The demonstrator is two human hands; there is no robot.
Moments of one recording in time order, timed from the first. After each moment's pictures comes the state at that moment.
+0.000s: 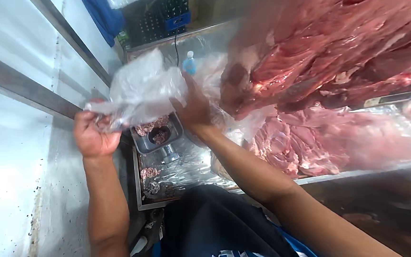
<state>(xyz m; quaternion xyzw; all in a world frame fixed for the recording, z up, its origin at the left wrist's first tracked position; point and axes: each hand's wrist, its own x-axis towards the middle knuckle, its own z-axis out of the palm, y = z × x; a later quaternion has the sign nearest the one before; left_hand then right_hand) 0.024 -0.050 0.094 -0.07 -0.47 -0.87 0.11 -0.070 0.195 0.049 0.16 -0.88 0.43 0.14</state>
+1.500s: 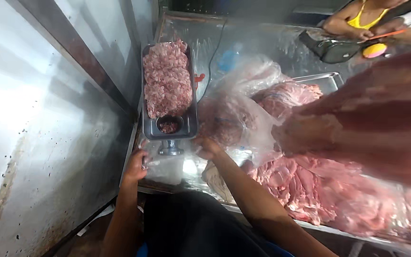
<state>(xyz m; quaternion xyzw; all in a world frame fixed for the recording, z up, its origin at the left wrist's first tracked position) 0.123 0.011 -0.110 0.39 -0.41 -0.82 0.06 -0.069 0.239 -0.153 -0.14 -0.43 0.72 -0.52</state>
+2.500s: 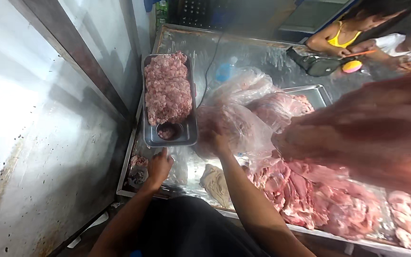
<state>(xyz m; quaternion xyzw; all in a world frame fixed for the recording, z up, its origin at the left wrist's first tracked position) 0.083 0.070 -0.140 0.27 -0.92 -0.24 -0.12 -0.109 0.251 -0.146 0.01 -0.71 0.66 -0.25</state>
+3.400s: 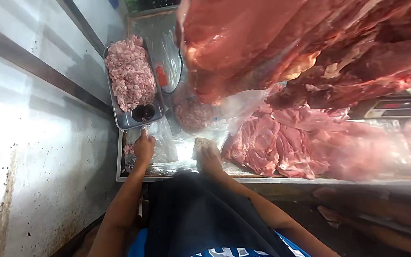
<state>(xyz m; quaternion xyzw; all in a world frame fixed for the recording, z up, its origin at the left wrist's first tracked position) 0.077 0.099 -0.138 0.33 -0.92 -0.16 -0.10 0.067 0.403 -0.236 0.25 -0.91 0.09 -0.32</state>
